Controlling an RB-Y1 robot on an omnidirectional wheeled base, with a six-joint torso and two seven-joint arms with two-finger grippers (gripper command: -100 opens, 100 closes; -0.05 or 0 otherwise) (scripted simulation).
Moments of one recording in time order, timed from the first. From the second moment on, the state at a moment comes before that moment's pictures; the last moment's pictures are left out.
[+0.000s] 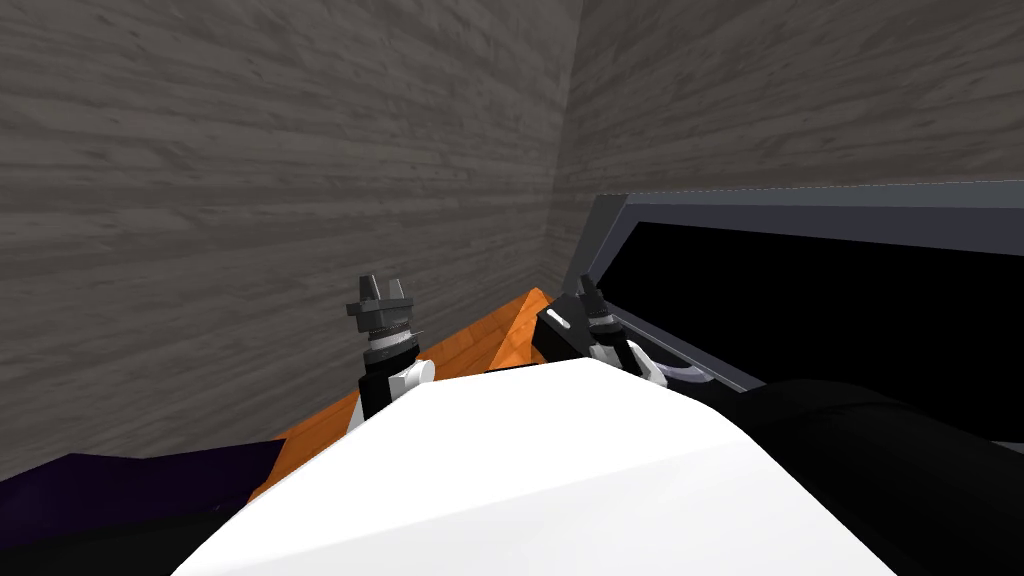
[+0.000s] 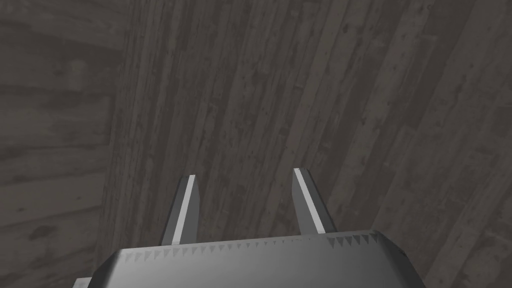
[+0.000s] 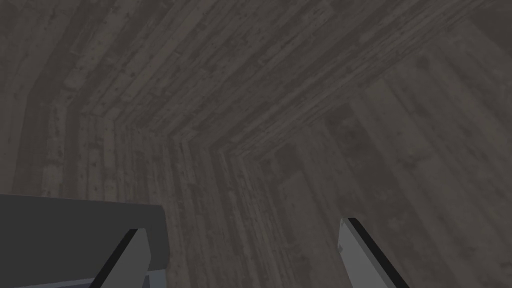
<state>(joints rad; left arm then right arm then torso) 0.48 0.05 0.07 -2.29 0.10 -0.51 0.10 0.49 -0.35 -0.08 -2.07 -0.01 -0.62 0.20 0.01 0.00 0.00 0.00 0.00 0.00</state>
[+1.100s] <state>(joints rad) 0.48 0.05 0.07 -2.29 0.10 -0.51 0.10 0.59 -0.48 0.02 -1.79 -0.07 -0.56 0.46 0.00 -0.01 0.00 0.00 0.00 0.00</state>
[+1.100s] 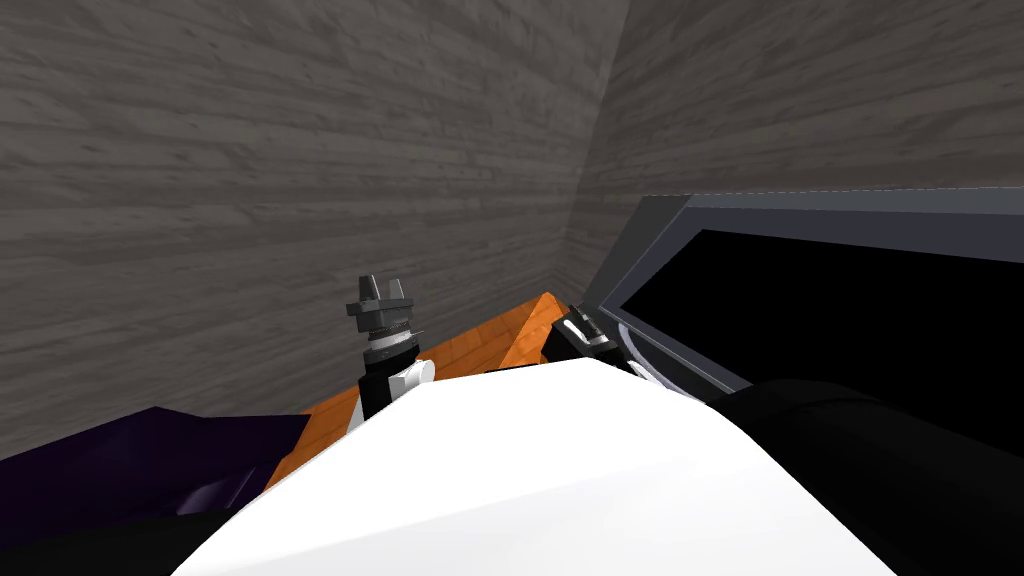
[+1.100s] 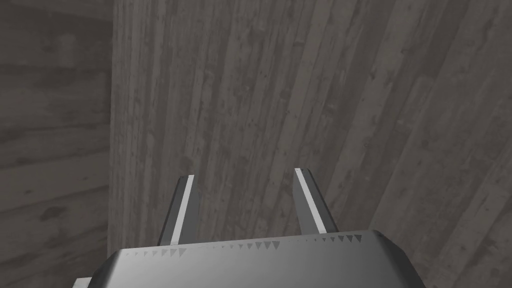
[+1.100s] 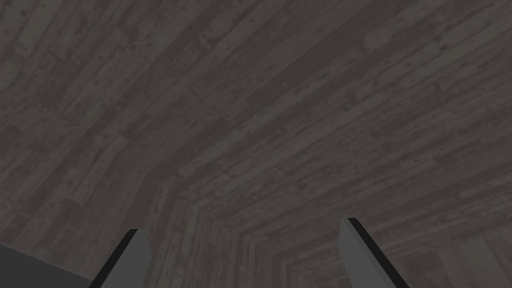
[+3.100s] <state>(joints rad) 0.48 0.05 0.07 -2.29 0.10 -0.51 0.10 0.76 -0.67 0.24 -1.28 -0.16 -0.44 0.88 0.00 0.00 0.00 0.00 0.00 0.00</state>
